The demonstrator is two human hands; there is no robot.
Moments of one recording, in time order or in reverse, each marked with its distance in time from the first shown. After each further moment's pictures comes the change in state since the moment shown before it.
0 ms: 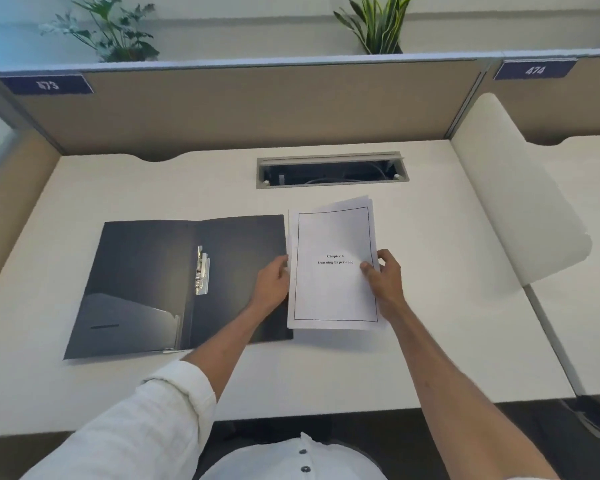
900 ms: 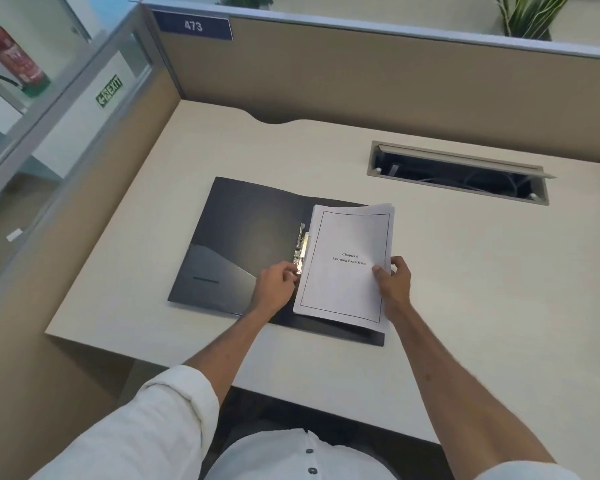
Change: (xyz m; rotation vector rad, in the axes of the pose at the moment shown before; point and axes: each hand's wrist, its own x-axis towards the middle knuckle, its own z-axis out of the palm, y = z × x) left_hand -0.029 -0.149 -0.153 0.038 0.176 -0.286; right_hand -0.017 -0.008 0.222 -0.013 -0.136 0.130
